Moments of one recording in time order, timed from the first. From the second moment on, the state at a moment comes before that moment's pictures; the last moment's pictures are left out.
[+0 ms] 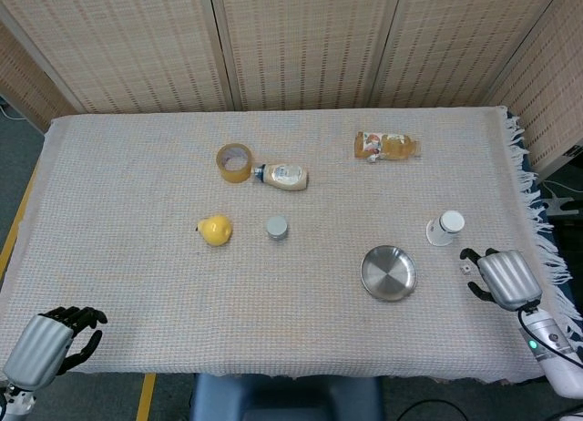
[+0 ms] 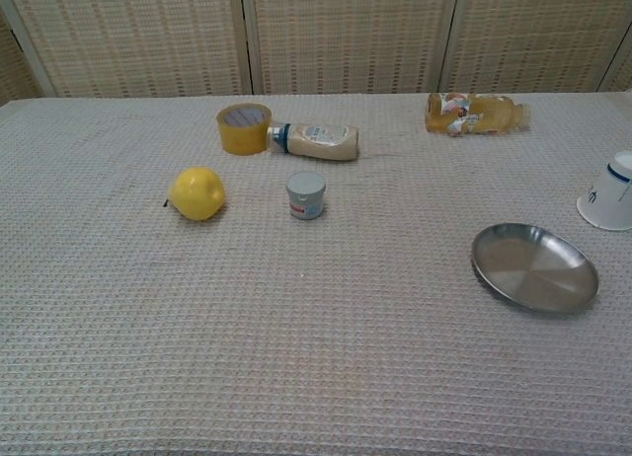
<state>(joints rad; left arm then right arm) -0.10 -1.16 0.10 -1.47 1.86 1.67 -0.04 0.29 -1.16 0.03 -1.36 -1.52 1.16 -0.08</state>
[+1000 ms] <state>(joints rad) -0.09 -1.15 0.09 -1.47 1.86 1.67 -0.04 0.37 -1.39 0.00 -0.93 -1.44 0.94 0.04</state>
